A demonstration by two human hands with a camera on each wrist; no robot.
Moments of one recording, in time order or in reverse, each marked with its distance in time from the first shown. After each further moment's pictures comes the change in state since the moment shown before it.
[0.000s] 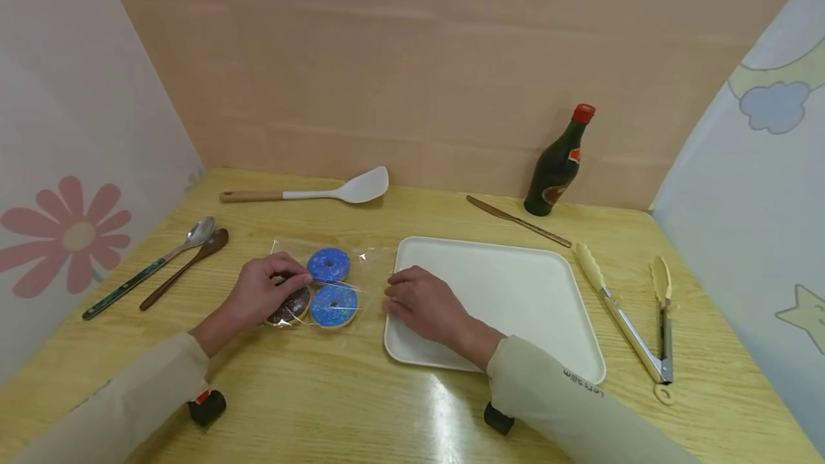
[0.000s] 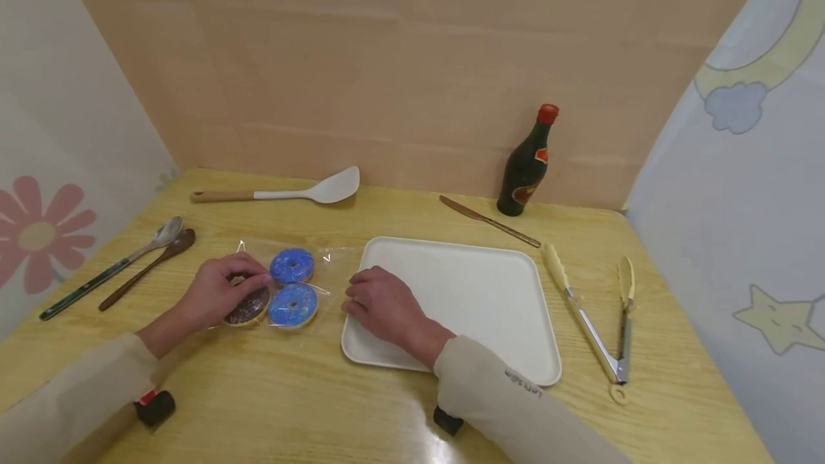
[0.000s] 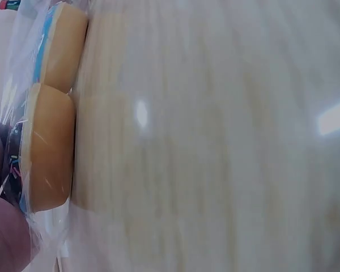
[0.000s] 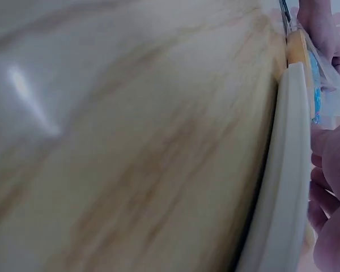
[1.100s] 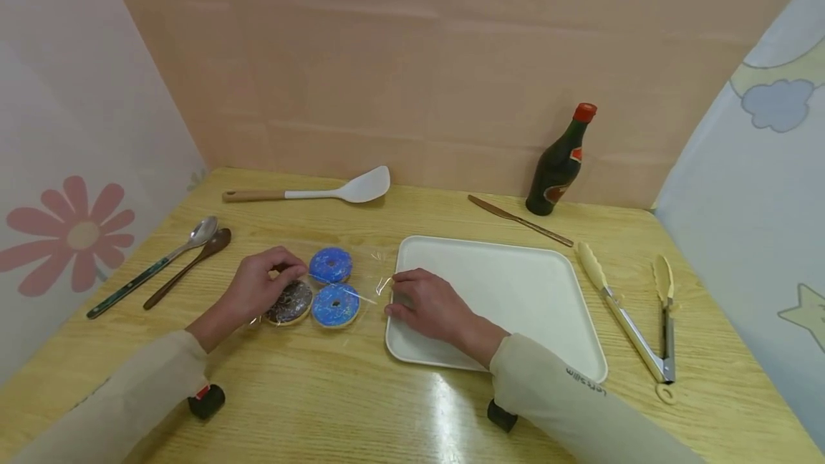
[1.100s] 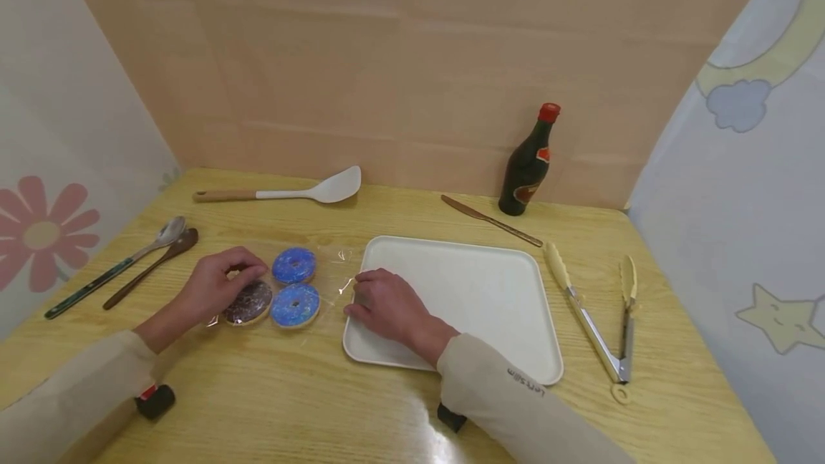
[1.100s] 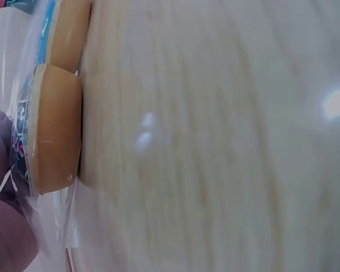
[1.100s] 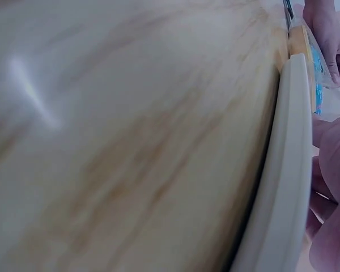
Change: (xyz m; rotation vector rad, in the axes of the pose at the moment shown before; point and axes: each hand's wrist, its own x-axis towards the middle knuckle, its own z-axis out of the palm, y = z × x) left_hand 0.002 -0.001 -0.009 0.124 0.013 0.070; right_hand 0.000 0.001 -0.003 -0.063 -0.109 0.032
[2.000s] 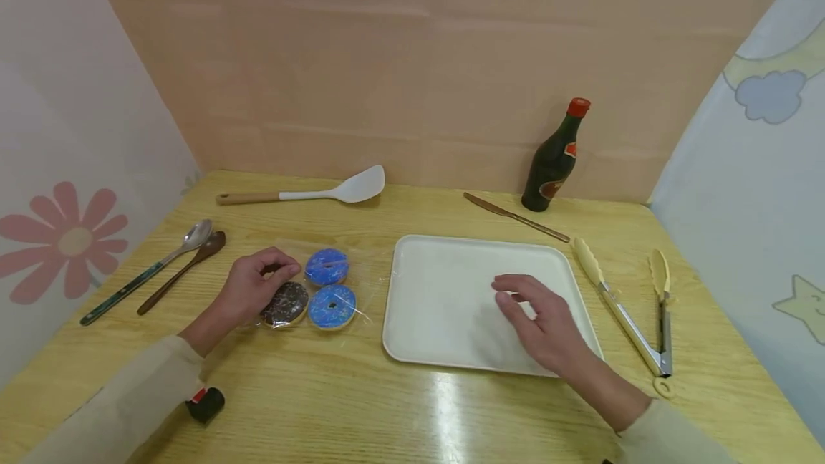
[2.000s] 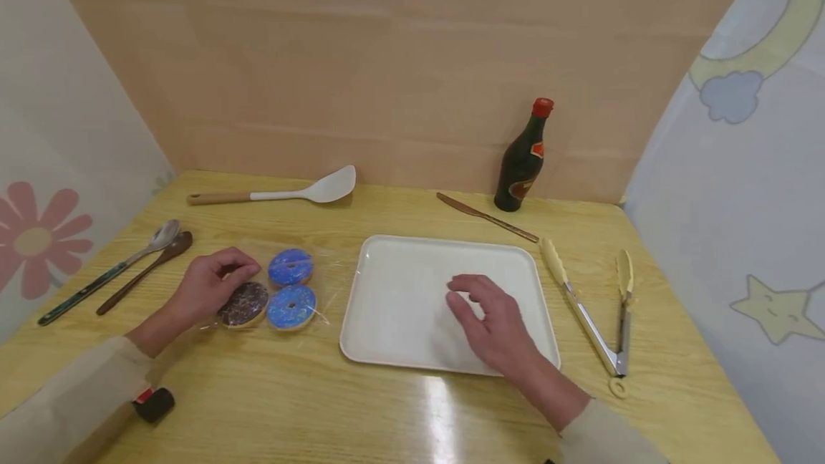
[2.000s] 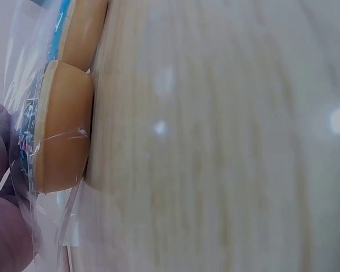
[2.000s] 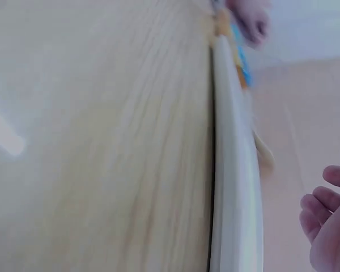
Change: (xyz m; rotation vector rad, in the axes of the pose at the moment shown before) left_hand -0.001 -0.005 0.000 -0.101 0.016 -0.058; right_hand -0.117 0.027 -0.063 0.282 0.470 0.245
